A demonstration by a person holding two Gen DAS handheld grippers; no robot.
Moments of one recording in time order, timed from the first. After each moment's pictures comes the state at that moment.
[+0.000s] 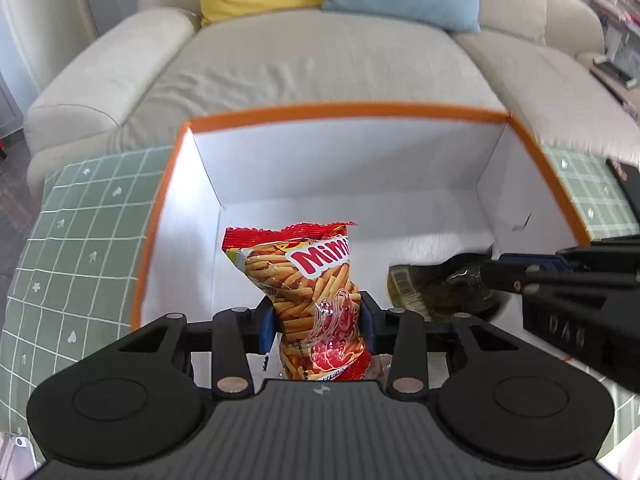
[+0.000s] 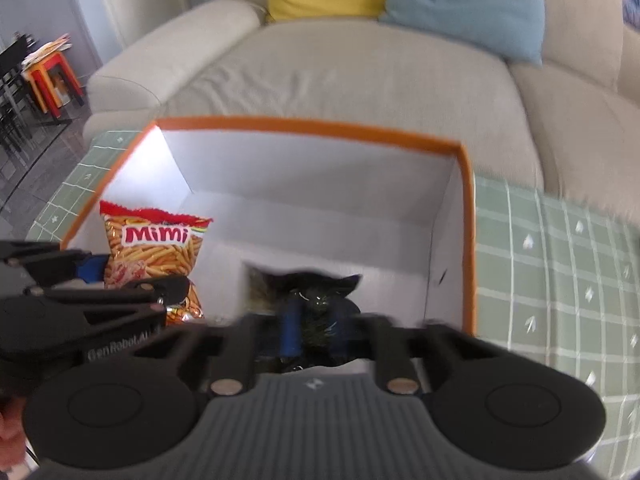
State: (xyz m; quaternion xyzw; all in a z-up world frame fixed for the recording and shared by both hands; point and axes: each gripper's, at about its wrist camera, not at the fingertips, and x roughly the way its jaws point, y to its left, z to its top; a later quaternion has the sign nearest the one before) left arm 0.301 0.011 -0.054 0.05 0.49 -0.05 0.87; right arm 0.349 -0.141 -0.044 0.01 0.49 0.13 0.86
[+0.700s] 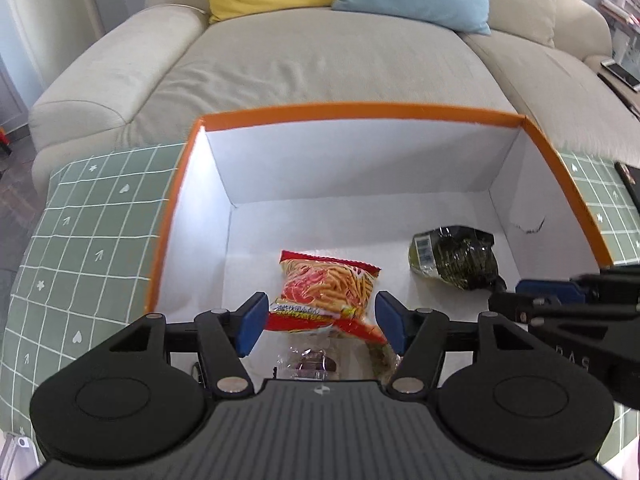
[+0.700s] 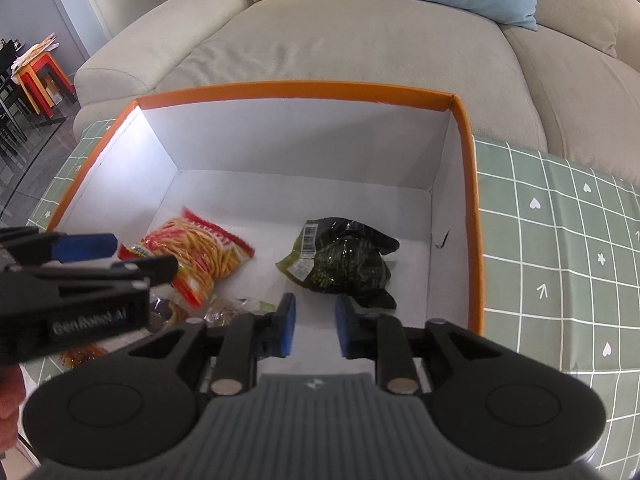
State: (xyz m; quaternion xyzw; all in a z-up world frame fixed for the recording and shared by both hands) left arm 0.304 0.024 -0.049 0.04 0.49 -0.03 0.87; right arm 0.344 -0.145 -0.058 0.02 0.52 0.12 0.85
